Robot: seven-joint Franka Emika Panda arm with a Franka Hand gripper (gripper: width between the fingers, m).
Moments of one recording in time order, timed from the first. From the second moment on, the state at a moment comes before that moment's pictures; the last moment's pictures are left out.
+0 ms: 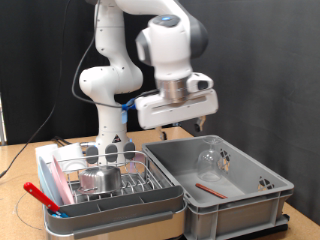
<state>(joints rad) 0.21 -0.10 -0.18 -2.27 0.20 2.12 -2.29</state>
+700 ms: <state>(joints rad) 0.25 -0.10 -0.13 -2.28 0.19 2.22 -2.52</state>
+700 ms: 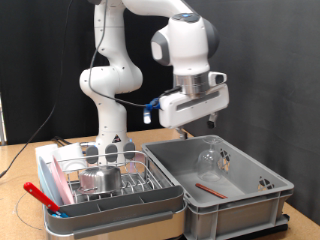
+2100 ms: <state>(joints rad) 0.32 -0.09 0.03 -2.40 0.11 2.38 -2.42</state>
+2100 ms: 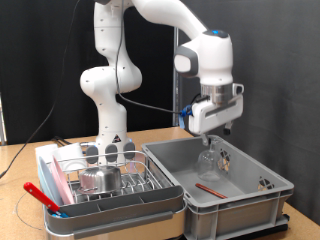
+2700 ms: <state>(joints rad) 0.32 0.12 0.05 -2.38 0.06 2.54 -2.38</state>
